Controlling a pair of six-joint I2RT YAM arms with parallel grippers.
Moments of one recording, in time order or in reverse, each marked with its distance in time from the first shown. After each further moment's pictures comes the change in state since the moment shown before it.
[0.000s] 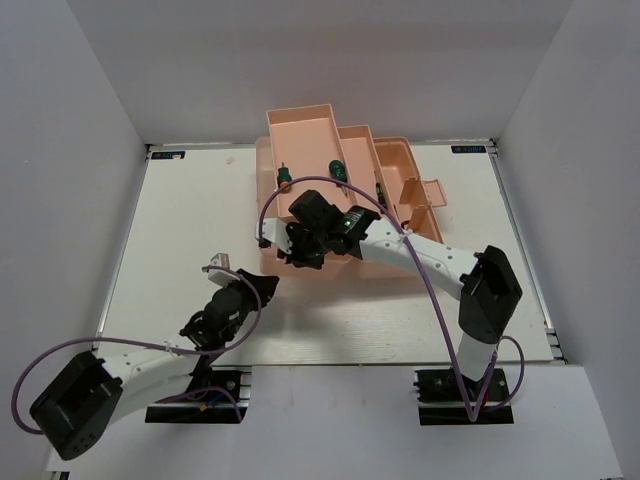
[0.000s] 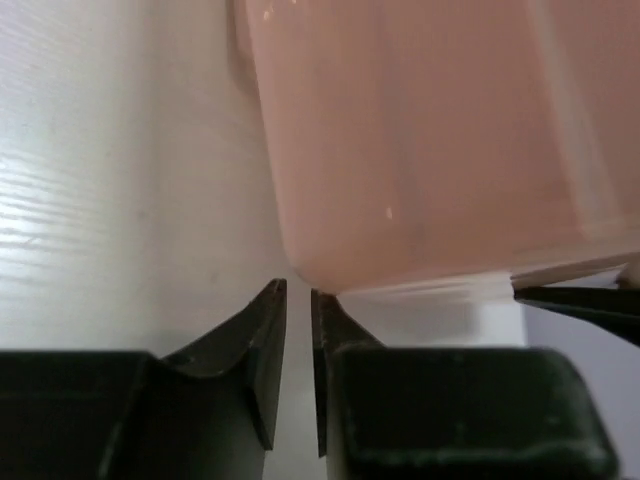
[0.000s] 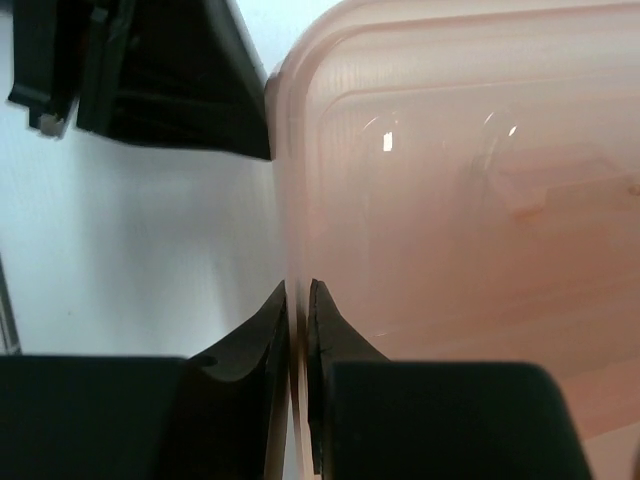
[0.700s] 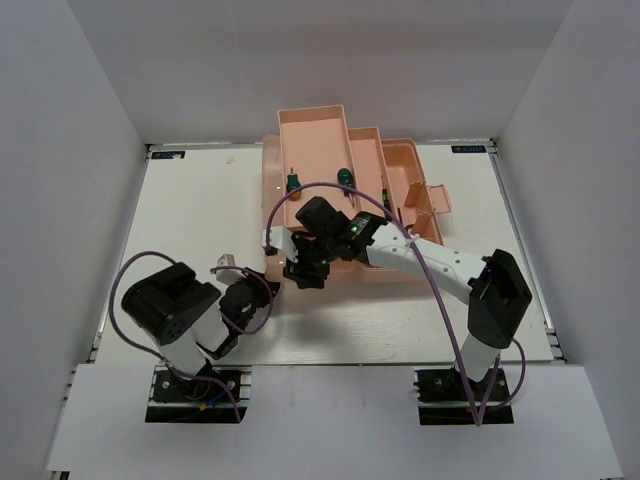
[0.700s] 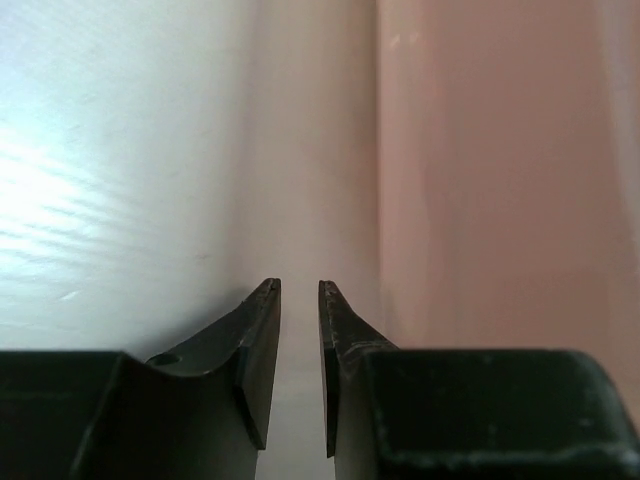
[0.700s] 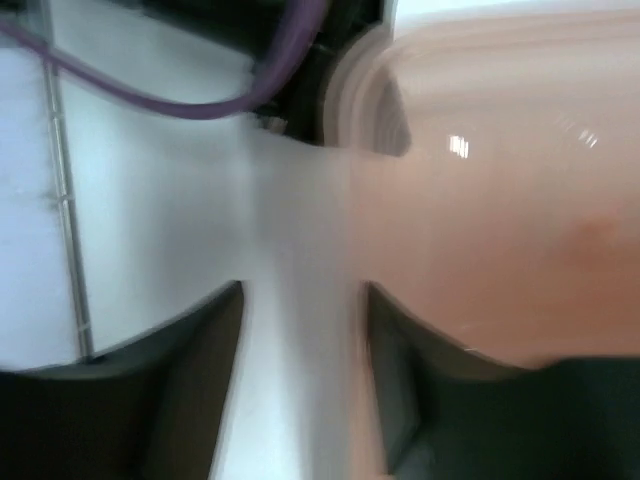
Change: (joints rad) left arm 0.055 0.795 -0.005 0.834 -0.011 -0.102; right arm -0.014 -0.062 -0.100 0.016 -0.098 0.041
